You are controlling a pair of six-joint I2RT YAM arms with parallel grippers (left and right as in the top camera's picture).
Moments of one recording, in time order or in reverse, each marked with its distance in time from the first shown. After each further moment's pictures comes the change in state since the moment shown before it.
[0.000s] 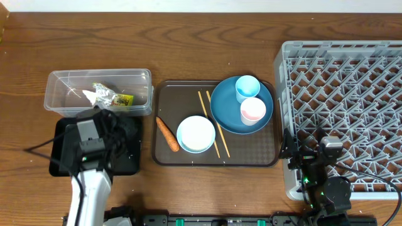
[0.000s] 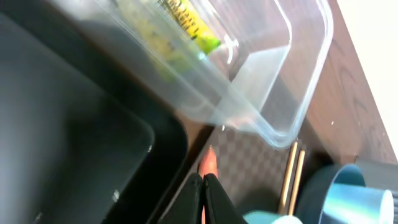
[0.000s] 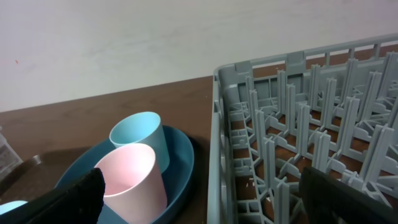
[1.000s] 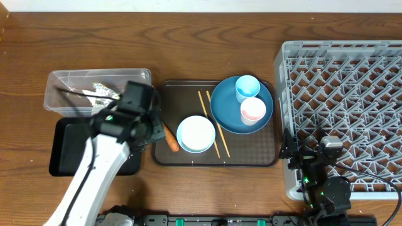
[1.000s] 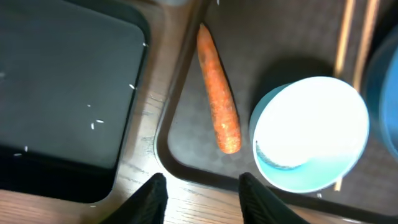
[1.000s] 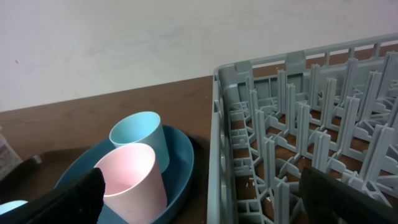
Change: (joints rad) left arm -0.471 0.250 0.519 -0.748 -0.304 0.119; right arm 0.000 0.001 0.000 0.000 0.000 0.000
